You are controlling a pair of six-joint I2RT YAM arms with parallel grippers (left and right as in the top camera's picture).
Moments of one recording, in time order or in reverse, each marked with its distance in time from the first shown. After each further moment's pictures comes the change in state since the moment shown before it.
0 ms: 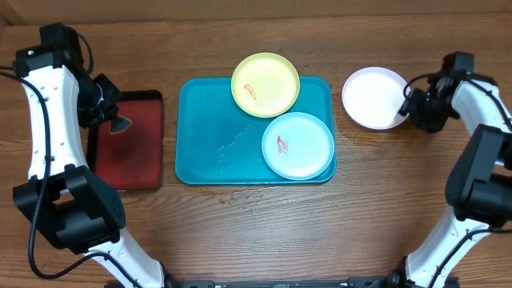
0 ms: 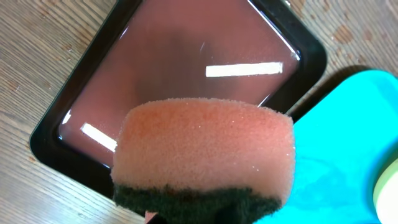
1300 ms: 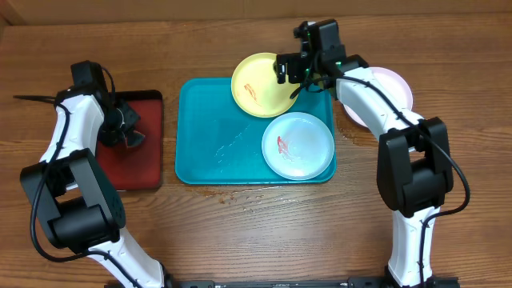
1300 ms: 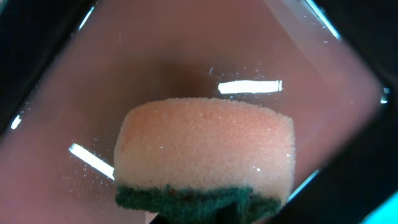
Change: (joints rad) left arm 0.000 0.004 -0.466 0.542 -0.027 -0.003; right arm 0.601 0.133 0.174 0.507 0.000 -0.098
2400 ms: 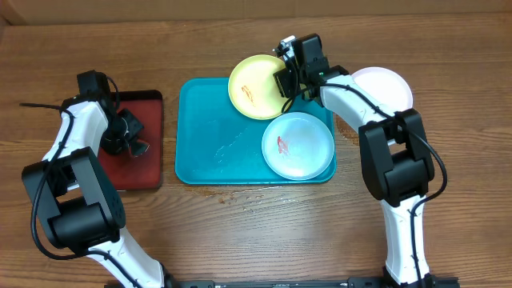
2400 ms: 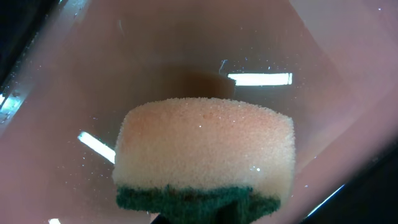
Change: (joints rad) left arm 0.000 0.000 -0.063 0.018 -0.011 0.000; right arm 0.026 0.130 -0.001 0.068 0.098 -0.271
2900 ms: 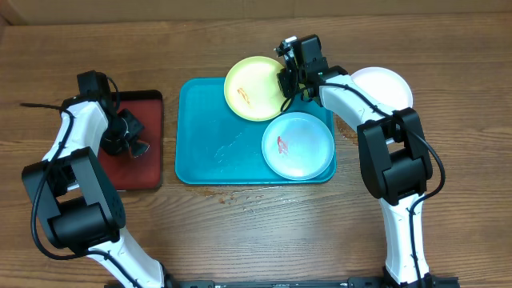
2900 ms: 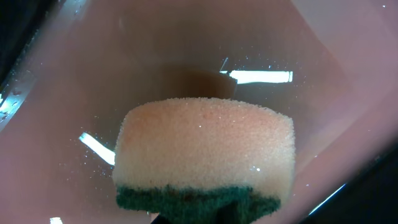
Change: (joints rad) left arm 0.000 0.000 0.000 -0.004 0.000 0.000; right arm 0.000 0.007 0.018 -0.022 -0.001 0.067
